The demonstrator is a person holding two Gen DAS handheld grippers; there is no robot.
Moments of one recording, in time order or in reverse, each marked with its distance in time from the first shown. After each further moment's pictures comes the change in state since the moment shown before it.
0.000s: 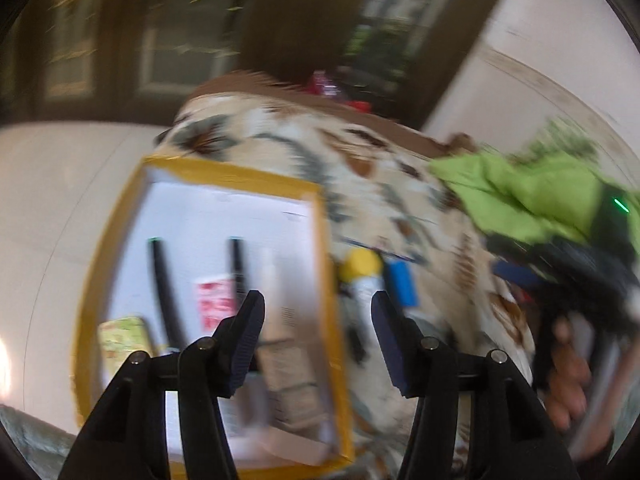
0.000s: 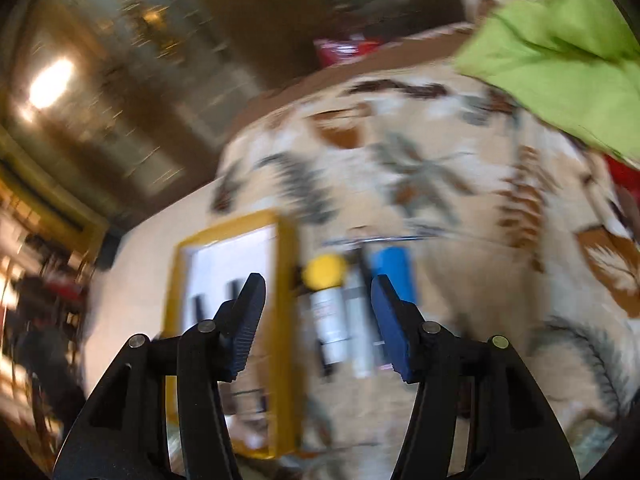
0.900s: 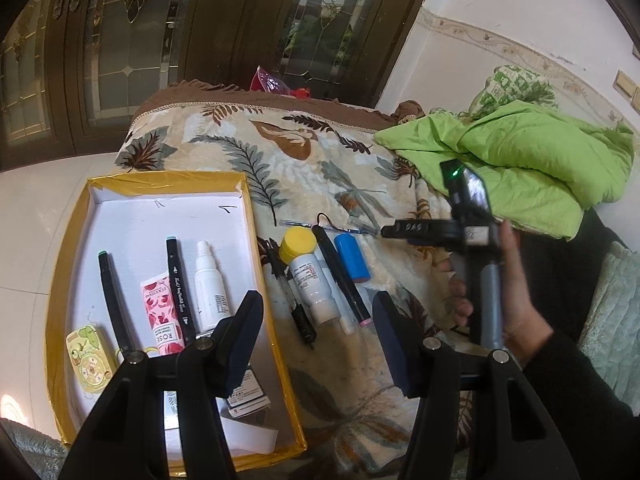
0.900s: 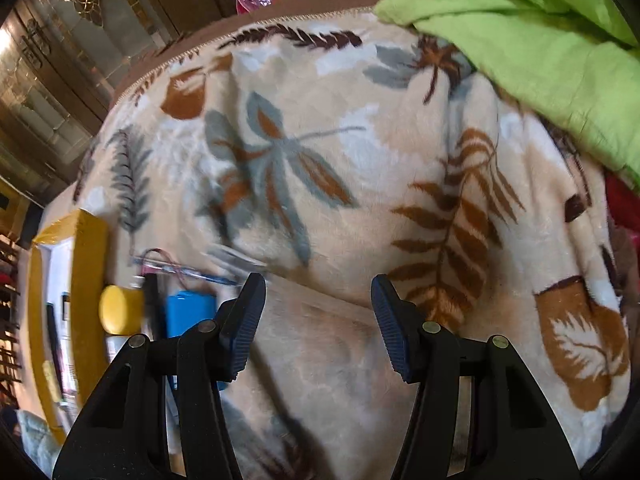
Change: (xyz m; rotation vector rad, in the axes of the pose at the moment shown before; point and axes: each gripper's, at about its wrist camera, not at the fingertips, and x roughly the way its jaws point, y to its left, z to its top) left arm 0.002 -0.046 -0.018 0.155 0.028 -0.065; right arm 0.112 -0.116 0.039 -0.090 0.133 -0.268
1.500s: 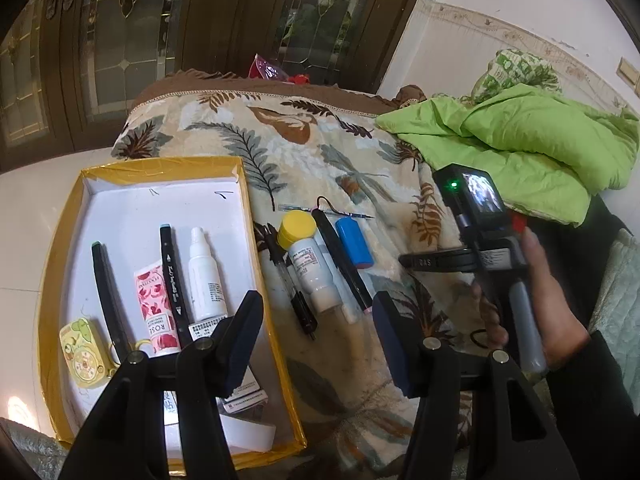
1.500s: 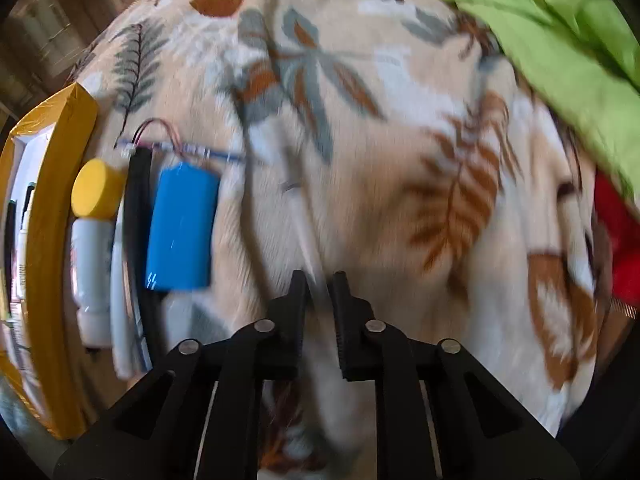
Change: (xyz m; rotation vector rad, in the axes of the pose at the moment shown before) left arm 0.011 -0.004 -0.007 0.009 0.042 0.013; right arm -0.005 0.036 -0.045 -0.181 0.192 -0.134
